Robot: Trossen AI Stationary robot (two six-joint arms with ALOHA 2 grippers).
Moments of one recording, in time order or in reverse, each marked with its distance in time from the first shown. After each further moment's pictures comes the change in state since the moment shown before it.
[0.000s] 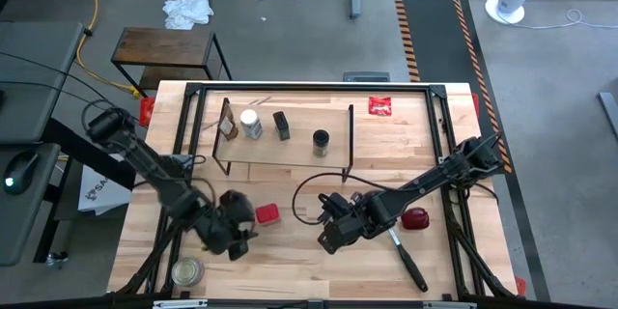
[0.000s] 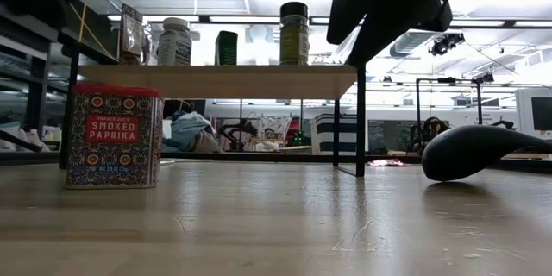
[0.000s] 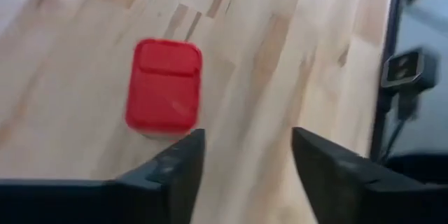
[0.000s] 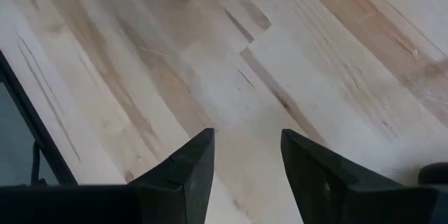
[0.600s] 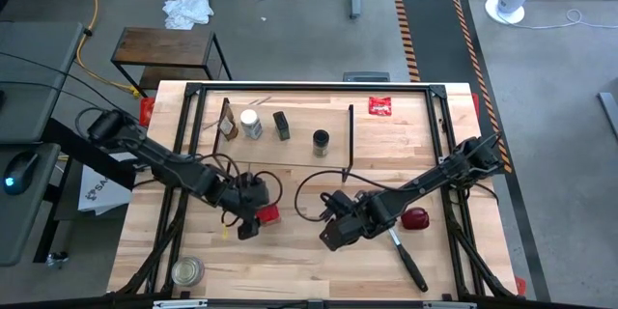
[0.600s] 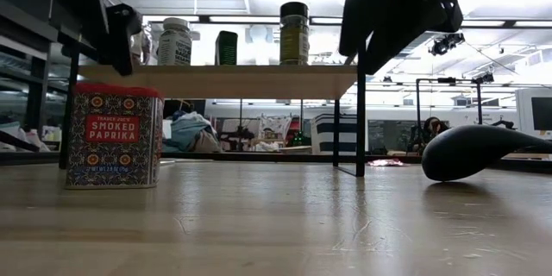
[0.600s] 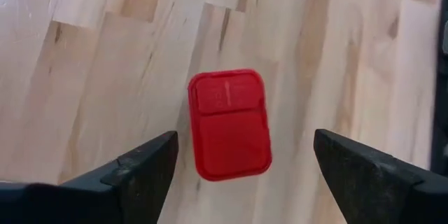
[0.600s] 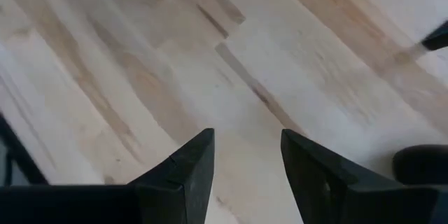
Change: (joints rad) left arm 0.288 0.011 0.000 -0.034 0.268 0.421; right arm -0.001 0.000 0.000 -0.064 0.019 0.052
